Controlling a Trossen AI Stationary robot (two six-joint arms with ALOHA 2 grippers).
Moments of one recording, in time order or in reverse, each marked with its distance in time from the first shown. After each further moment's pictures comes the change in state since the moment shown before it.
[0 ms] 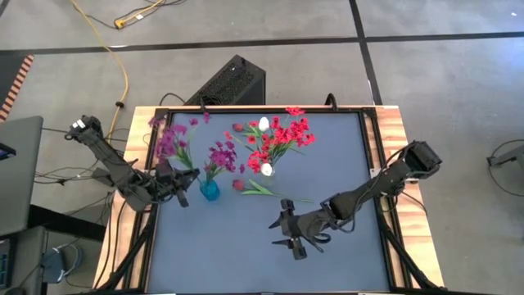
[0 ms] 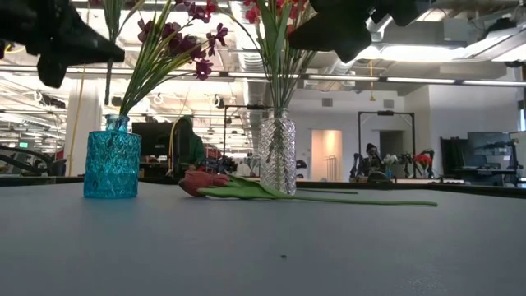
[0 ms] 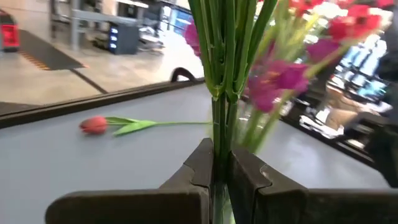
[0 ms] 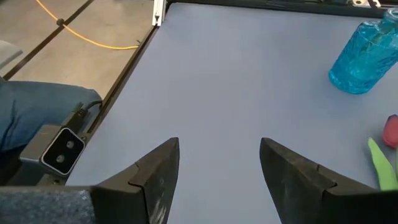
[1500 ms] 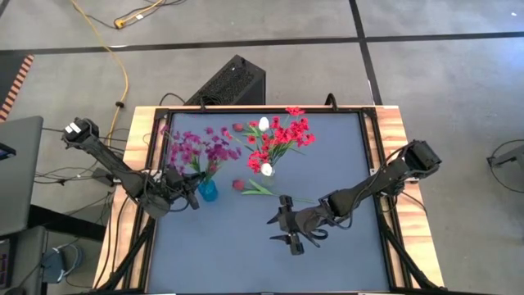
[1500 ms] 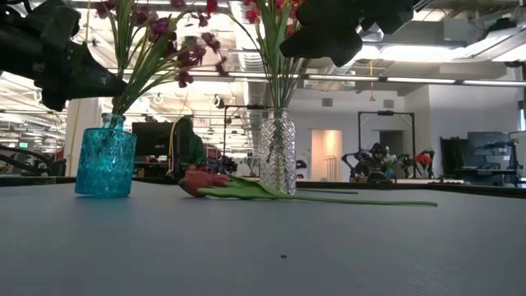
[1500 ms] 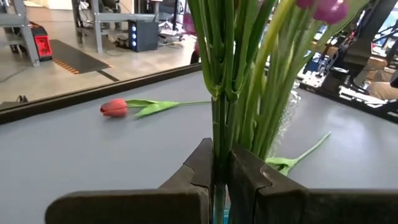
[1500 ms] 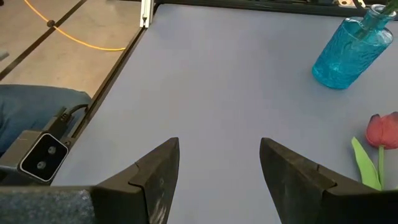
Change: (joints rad) left arm 0.086 0.234 -0.065 0.092 0.036 -0.067; right arm -0.031 0.000 0.000 0.000 -0.005 -0.010
